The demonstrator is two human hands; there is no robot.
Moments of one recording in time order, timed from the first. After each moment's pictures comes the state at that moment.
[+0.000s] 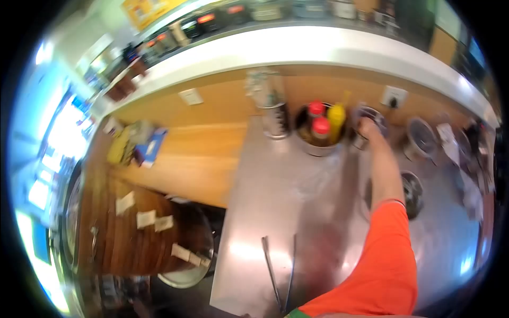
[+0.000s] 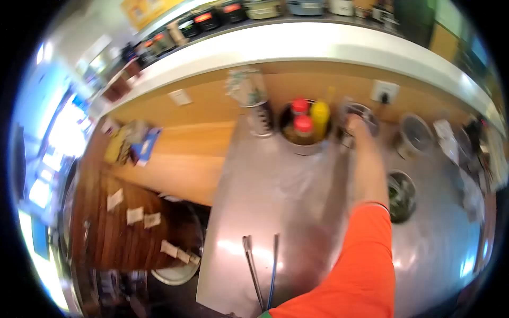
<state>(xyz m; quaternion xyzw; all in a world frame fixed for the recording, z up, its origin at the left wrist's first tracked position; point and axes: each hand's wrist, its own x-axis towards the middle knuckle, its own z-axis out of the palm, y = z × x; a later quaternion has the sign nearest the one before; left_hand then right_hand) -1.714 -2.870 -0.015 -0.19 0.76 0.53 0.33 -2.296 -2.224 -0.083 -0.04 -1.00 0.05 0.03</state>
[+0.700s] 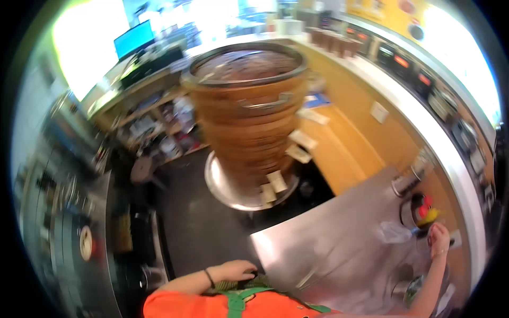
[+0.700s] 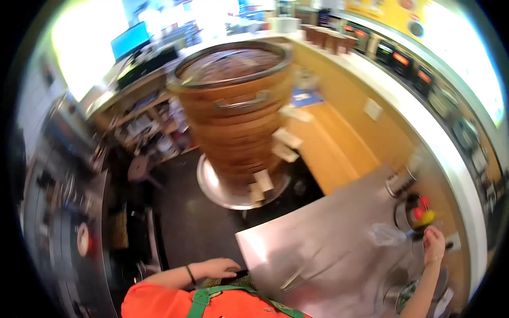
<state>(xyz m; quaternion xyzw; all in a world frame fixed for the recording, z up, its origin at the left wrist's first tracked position) -1.689 -2.890 -0.005 -0.03 0.88 0.43 0.23 -2.140 -2.375 0.129 0.02 -0.75 0.66 -0.07</state>
